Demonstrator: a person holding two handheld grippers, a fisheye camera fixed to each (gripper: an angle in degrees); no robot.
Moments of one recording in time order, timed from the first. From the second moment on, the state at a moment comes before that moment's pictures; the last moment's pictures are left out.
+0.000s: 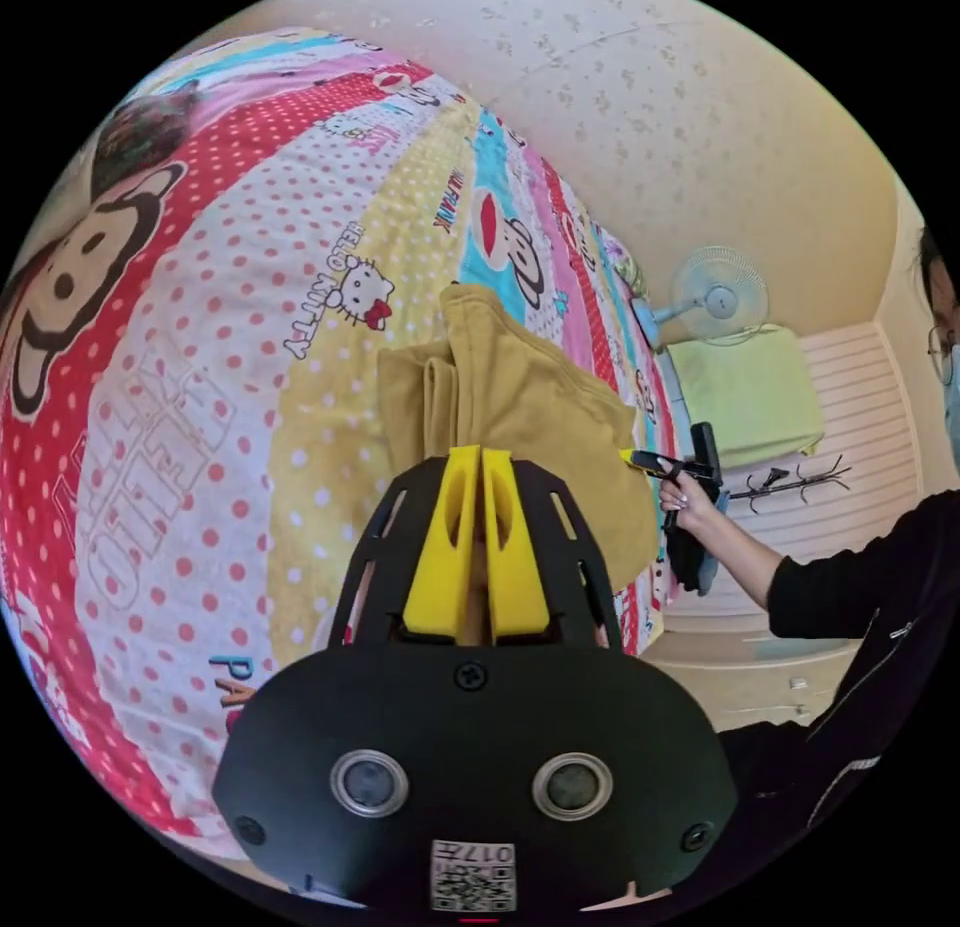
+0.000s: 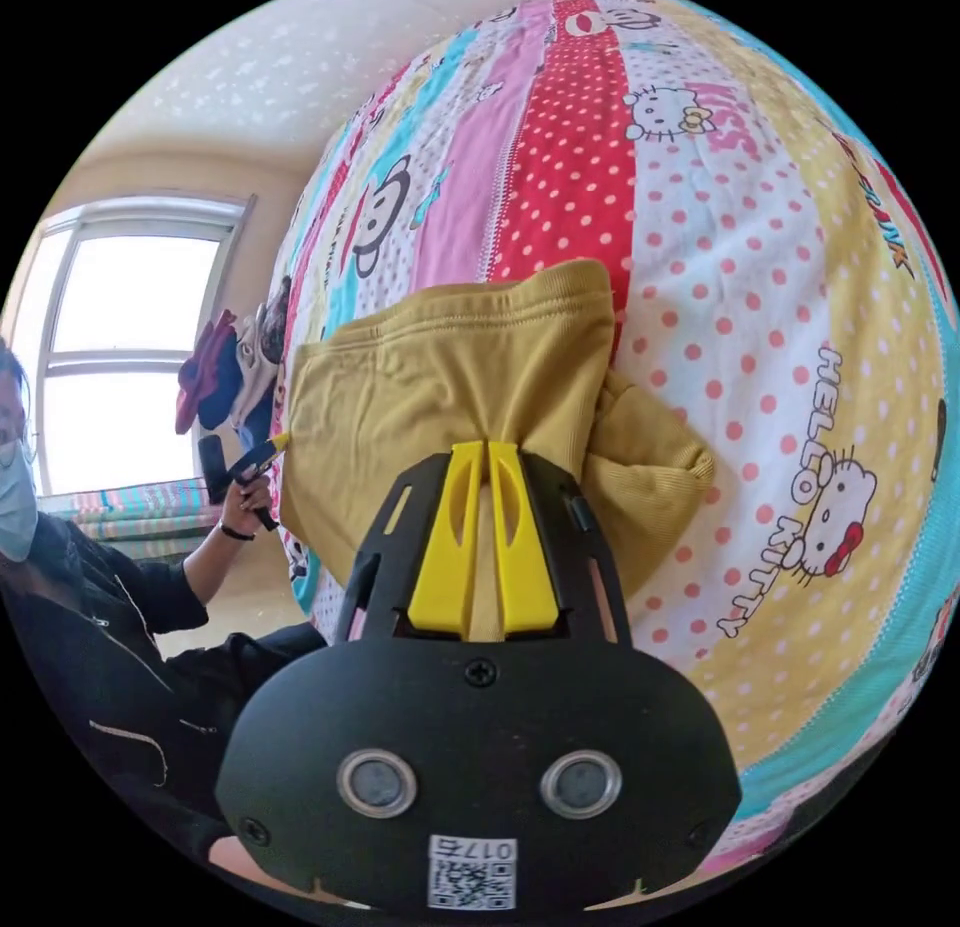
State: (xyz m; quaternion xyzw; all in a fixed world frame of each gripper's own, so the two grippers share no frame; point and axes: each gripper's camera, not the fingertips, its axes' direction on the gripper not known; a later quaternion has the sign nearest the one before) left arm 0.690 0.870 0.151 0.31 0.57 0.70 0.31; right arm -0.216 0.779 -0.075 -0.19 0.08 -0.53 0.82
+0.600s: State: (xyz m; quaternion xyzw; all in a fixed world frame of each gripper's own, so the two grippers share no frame) left arm 0.657 0.817 0.196 0.21 0.60 0.71 0.31; right arm -0.357 0.951 -0.064 -0.22 0.00 -0.56 0.80
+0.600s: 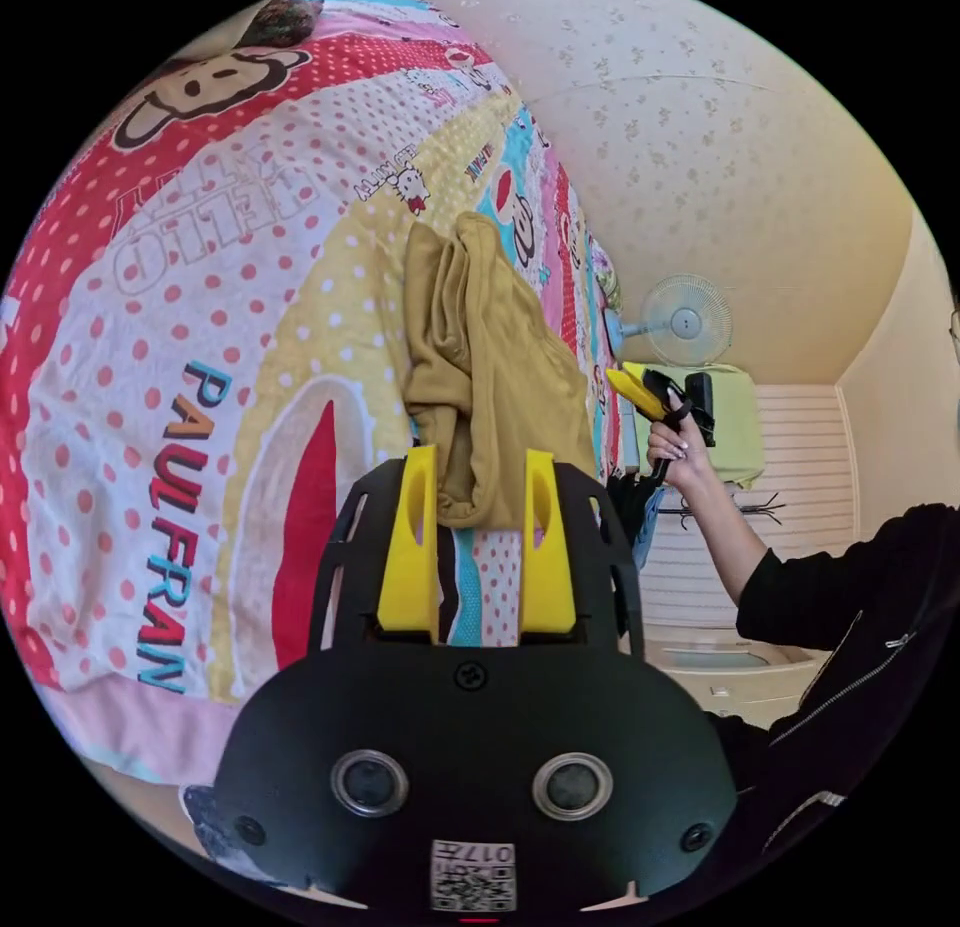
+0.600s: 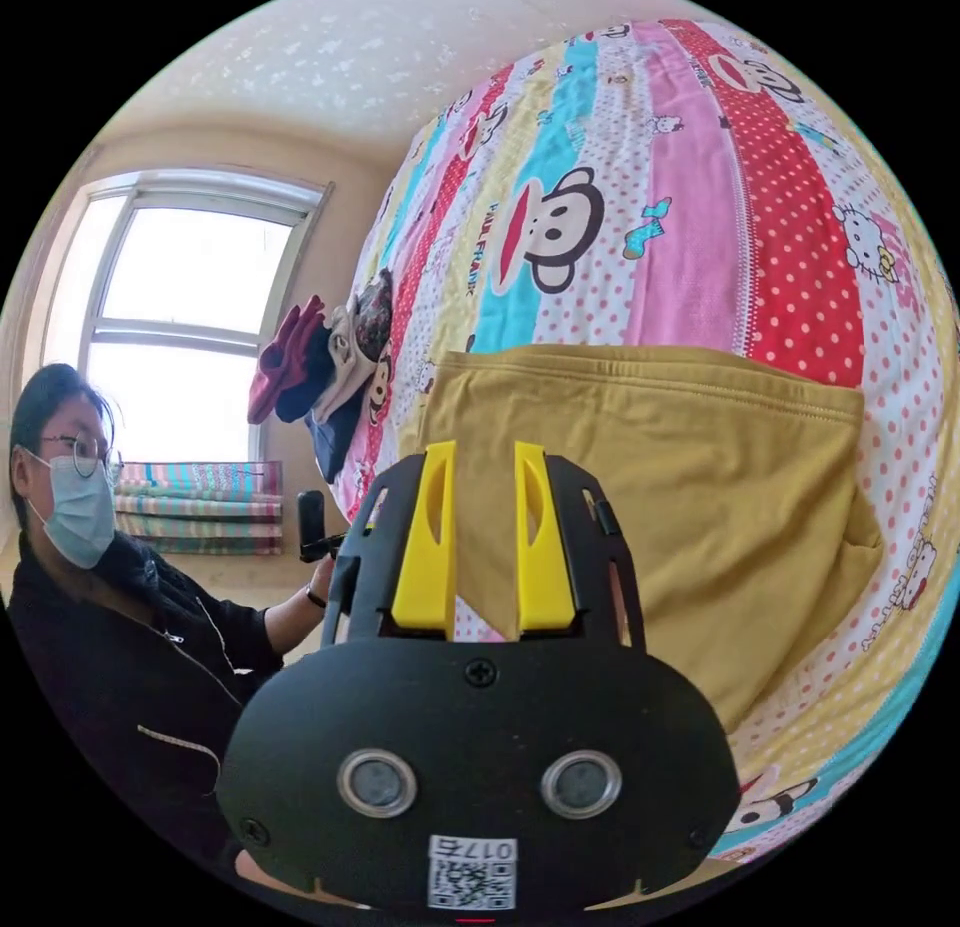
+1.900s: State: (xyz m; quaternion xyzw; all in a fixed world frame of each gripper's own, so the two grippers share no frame) left arm 0.511 0.680 0.008 0.16 0.61 0.74 0.21; right arm -0.520 1.223 0.146 -0.12 0.43 -0.64 0.62
